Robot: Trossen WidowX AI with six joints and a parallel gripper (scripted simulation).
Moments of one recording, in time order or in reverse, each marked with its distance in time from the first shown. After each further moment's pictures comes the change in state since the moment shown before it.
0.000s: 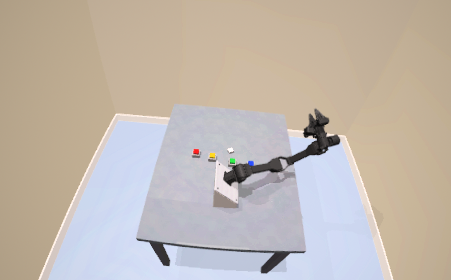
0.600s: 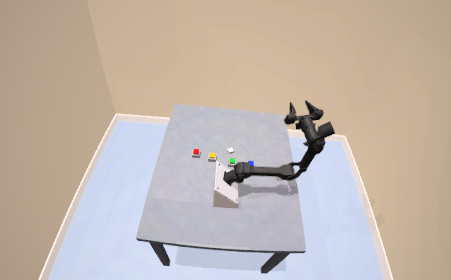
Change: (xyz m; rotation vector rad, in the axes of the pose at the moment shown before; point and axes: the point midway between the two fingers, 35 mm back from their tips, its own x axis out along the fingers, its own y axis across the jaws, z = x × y) arm 0.032 -0.146 0.125 -1.435 -0.118 0.185
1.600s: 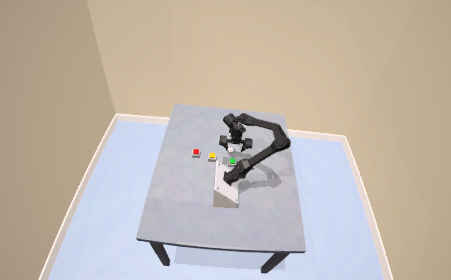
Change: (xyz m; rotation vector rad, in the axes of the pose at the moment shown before) arm 0.015 -0.270 0.387 -1.698 -0.280 -2.297
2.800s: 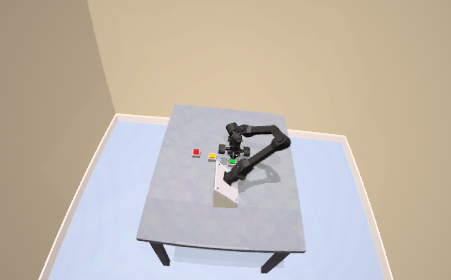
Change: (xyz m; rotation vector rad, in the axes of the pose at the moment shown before) arm 0.076 0.000 -0.002 -0.019 0.016 0.003
